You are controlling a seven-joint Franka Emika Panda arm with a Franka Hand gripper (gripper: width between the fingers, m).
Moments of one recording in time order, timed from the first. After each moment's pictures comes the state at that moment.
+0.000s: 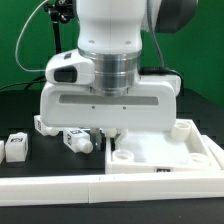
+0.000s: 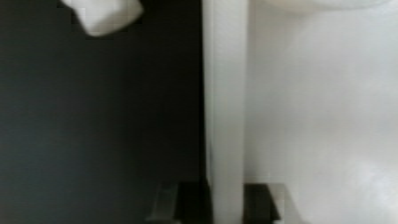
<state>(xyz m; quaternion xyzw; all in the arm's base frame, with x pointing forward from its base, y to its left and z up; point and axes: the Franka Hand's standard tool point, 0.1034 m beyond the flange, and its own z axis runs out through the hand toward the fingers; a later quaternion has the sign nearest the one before) 0.579 -0.028 0.030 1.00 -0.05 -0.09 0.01</state>
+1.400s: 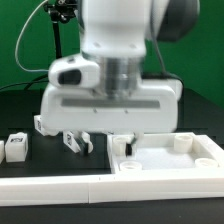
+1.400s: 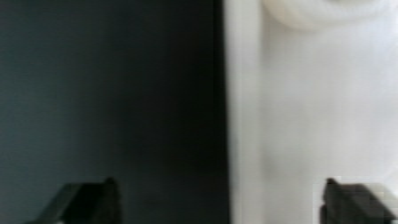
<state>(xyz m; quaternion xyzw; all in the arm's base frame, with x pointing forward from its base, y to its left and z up) 0.586 -0.031 0.028 1.00 -0.01 -0.06 0.02</state>
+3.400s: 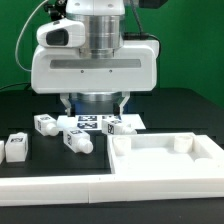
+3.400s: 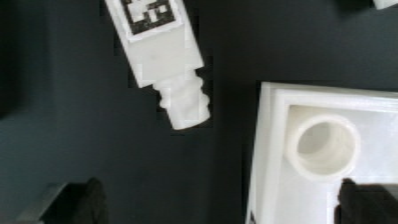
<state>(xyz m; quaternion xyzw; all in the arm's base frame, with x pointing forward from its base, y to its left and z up) 0.527 -0.049 0.075 1.00 0.04 -0.06 0.01</state>
